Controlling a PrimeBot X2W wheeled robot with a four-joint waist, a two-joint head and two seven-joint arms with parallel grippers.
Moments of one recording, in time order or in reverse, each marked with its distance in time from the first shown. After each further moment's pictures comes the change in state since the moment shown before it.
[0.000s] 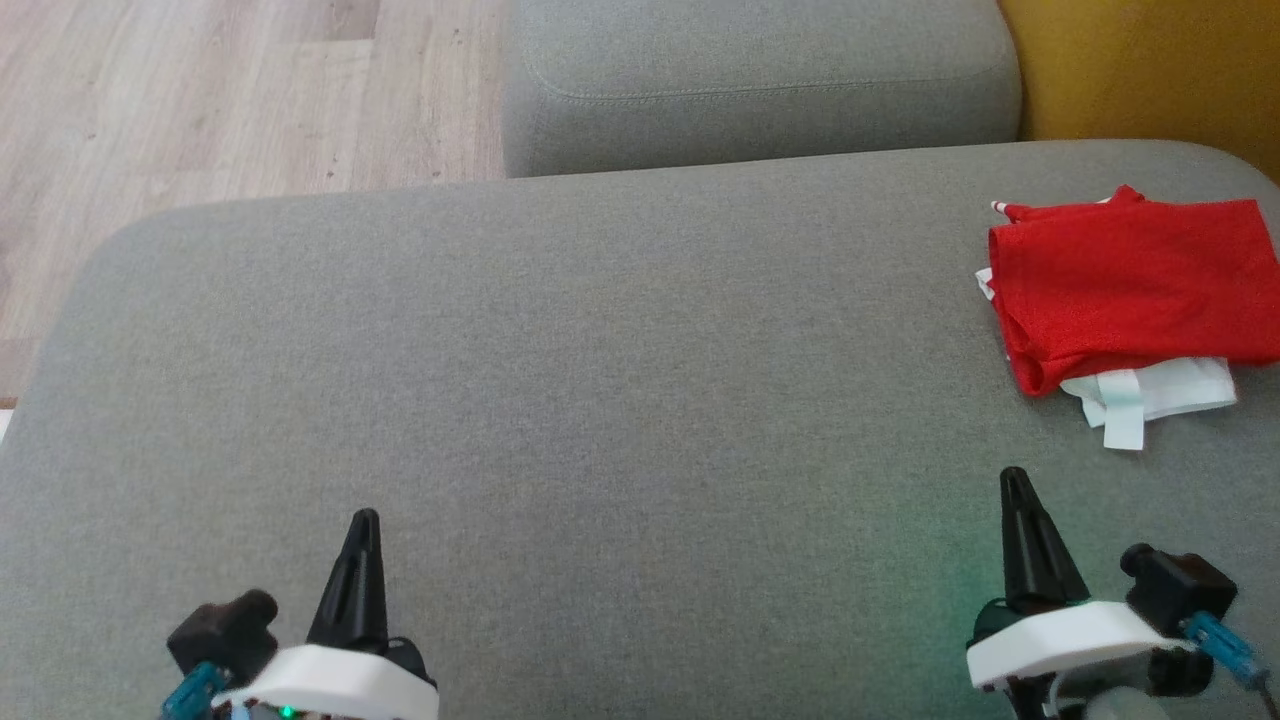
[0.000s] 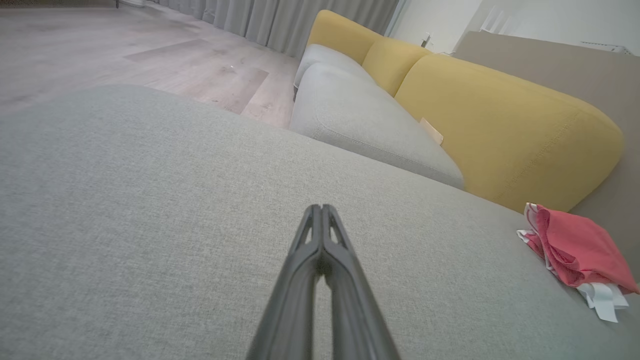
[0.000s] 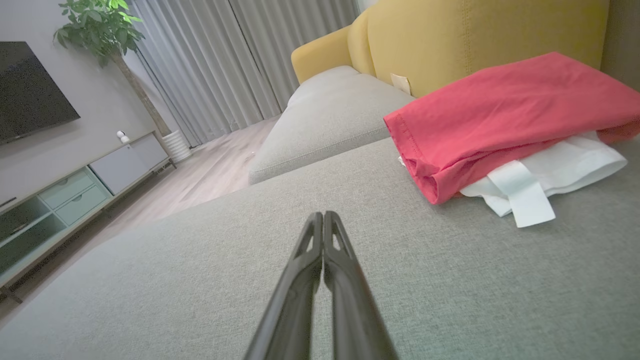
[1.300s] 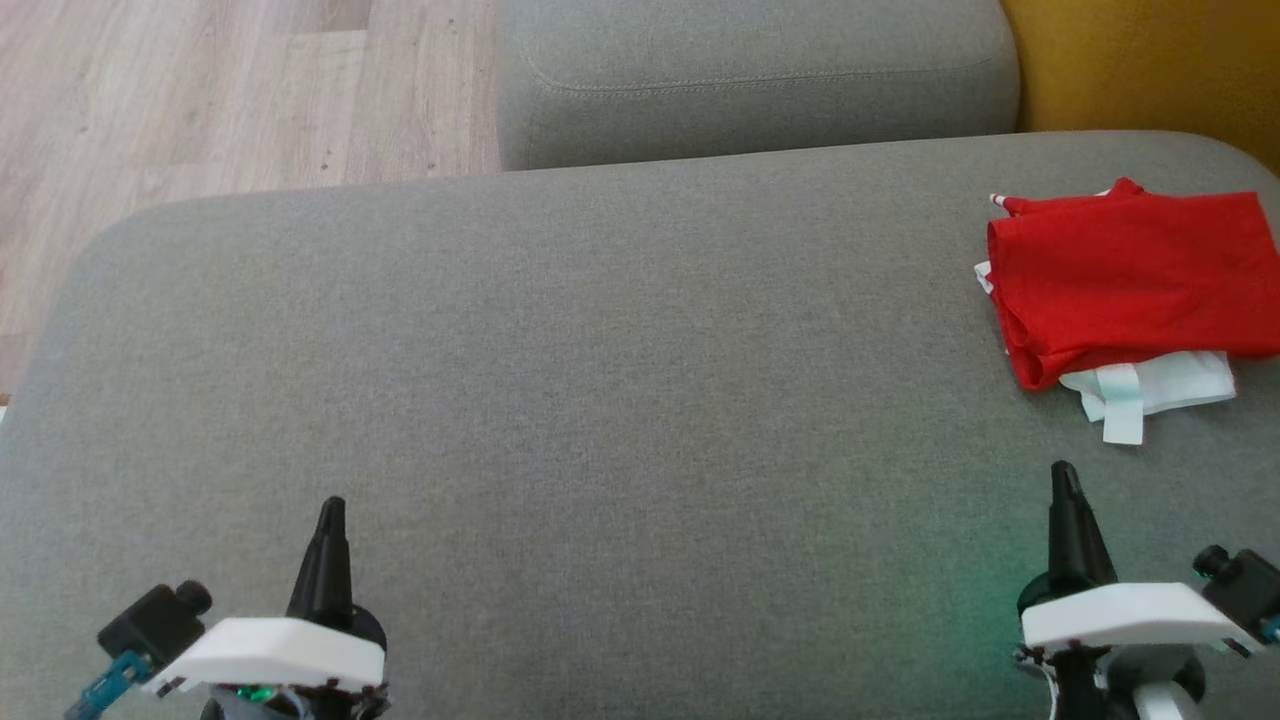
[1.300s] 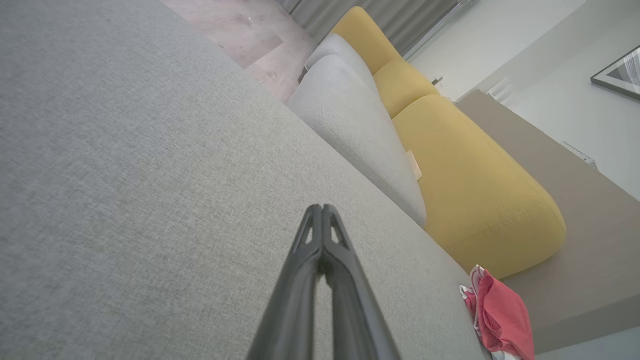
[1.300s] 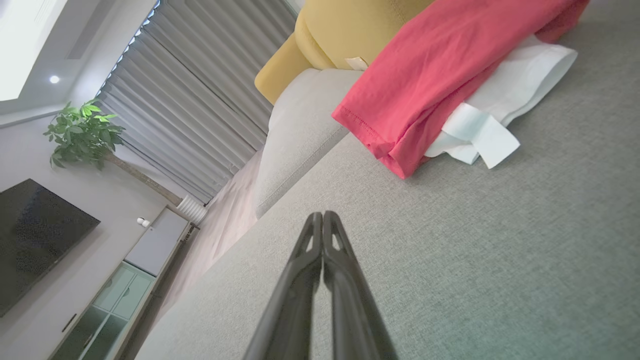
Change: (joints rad) left arm -0.048 0.004 0.060 0.032 -0.408 -0.044 0.106; right arm -0.014 0.000 -0.054 -0.017 0.423 0.000 0.108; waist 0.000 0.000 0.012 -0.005
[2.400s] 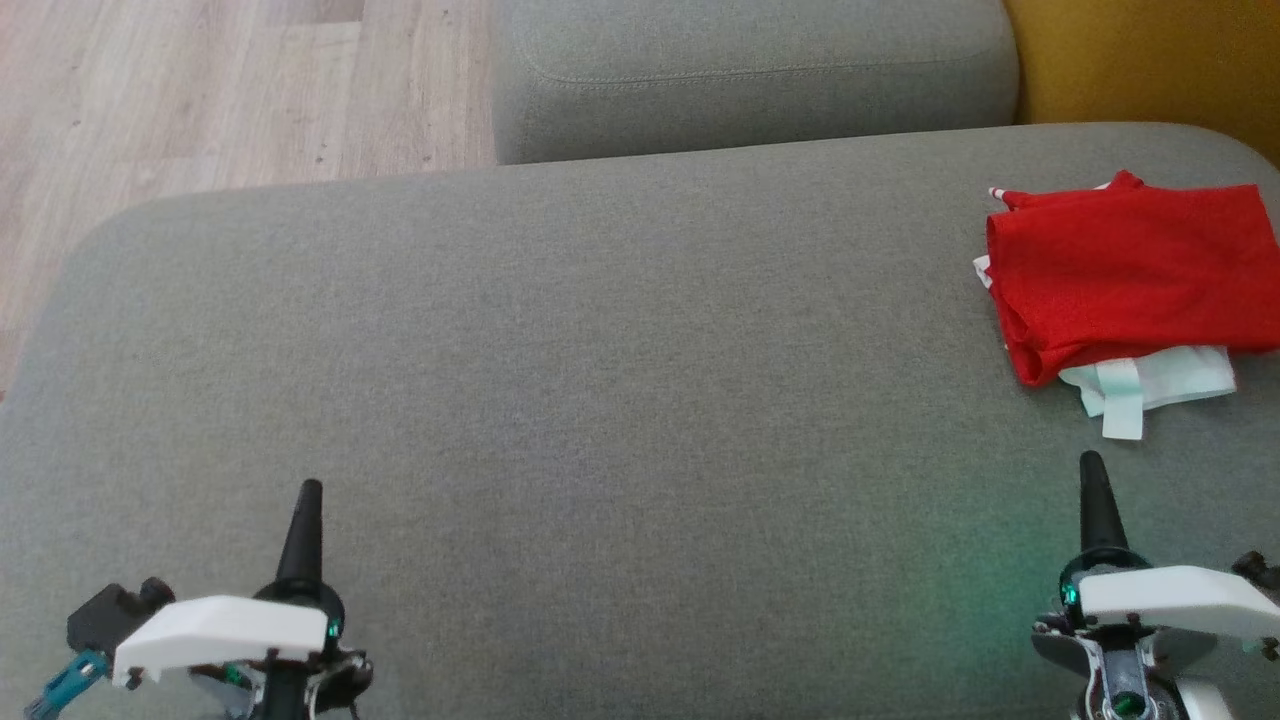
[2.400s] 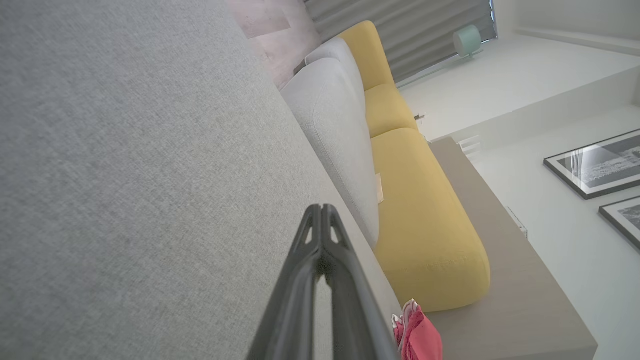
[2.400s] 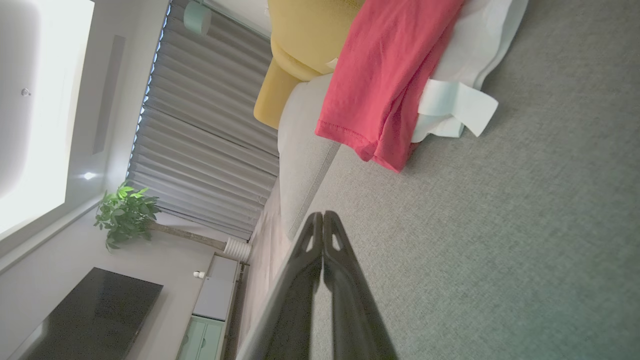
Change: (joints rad) left arm -0.045 0.002 0.052 0.028 -0.325 -0.027 0.088; right arm -0.021 0.000 -0.046 -0.017 0.340 0.000 0.089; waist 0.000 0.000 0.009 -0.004
